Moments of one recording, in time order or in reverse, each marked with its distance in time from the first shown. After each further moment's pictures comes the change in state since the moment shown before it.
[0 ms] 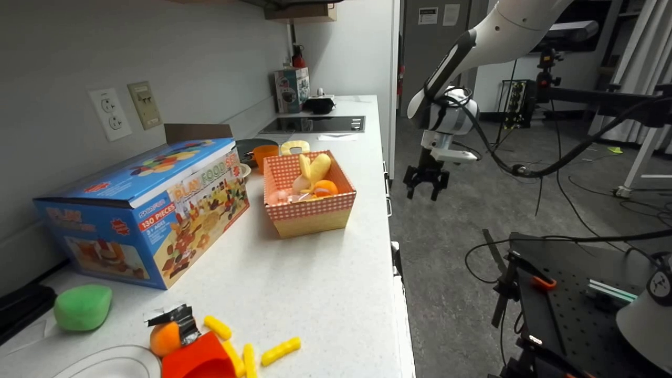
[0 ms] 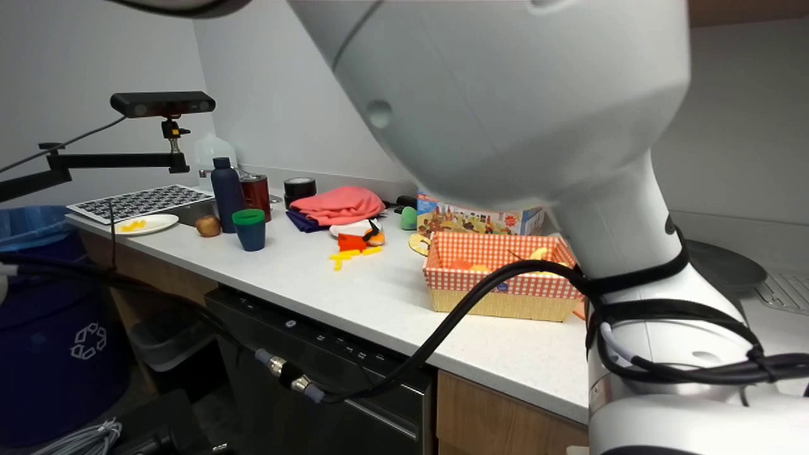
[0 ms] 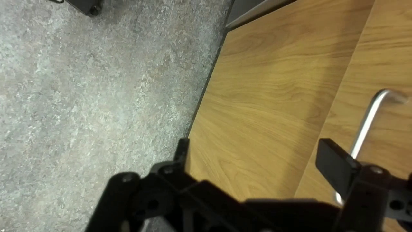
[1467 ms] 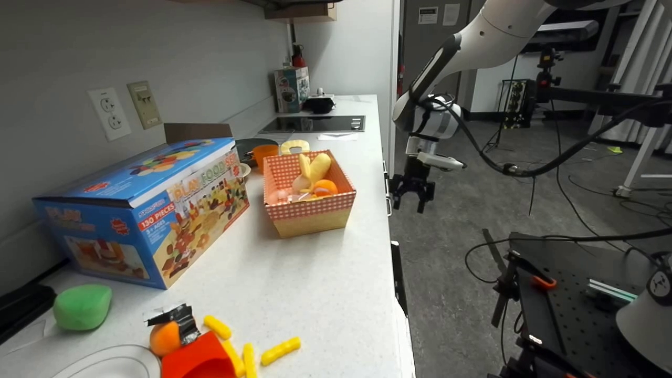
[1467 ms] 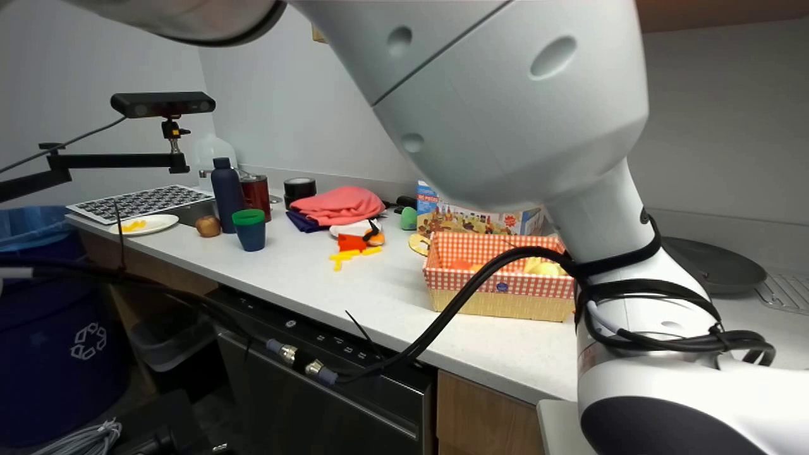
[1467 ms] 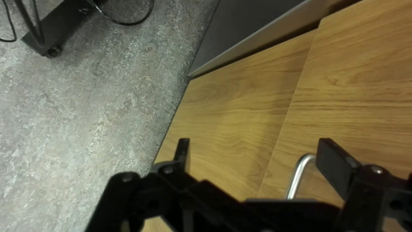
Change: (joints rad) arm 0.053 0.054 0.025 0.070 0.063 -0.185 -0.024
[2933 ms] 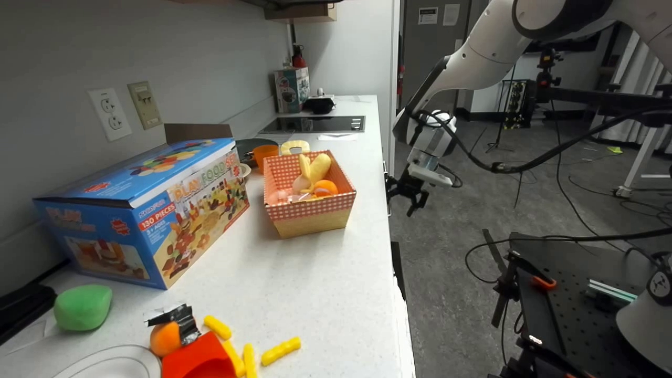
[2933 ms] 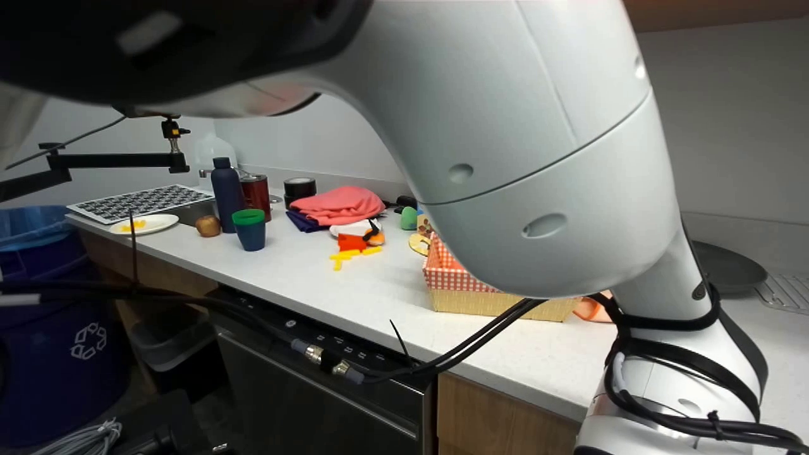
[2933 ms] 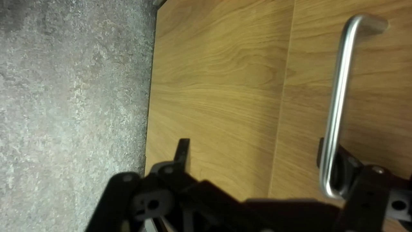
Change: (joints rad) arm -0.006 0.143 -0.008 0.083 0.338 0.240 -0.024
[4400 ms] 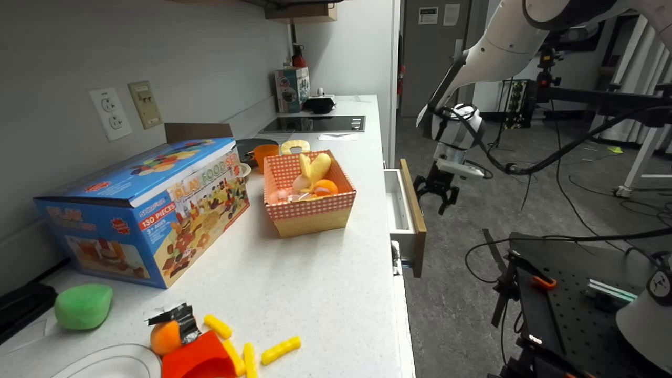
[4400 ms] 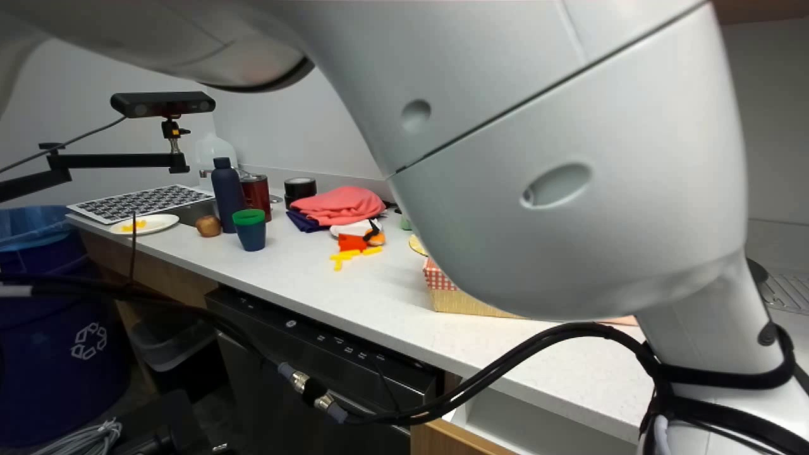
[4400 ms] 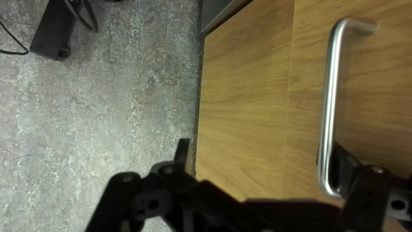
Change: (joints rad) arm 0.003 -0.064 -0.155 -0.099 -0.086 -0.132 0.000
